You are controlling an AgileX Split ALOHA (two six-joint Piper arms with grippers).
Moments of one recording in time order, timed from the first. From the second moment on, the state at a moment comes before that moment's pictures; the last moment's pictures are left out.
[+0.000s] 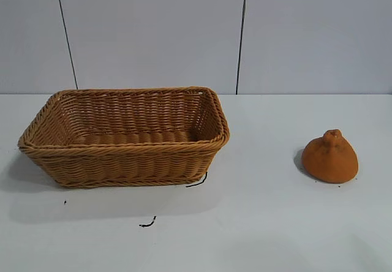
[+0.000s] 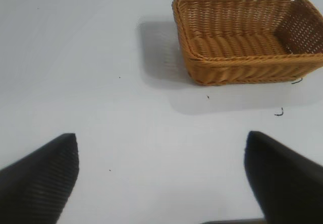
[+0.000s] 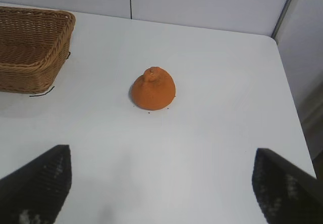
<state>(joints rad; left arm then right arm) -0.03 0.00 -0.50 -0.05 1.07 0.00 0.04 0.00 -0.50 0.03 1.02 -0.05</state>
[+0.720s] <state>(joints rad) -0.03 0.00 -0.50 -0.06 1.07 0.00 0.04 0.71 -0.79 0.02 1.05 0.03</state>
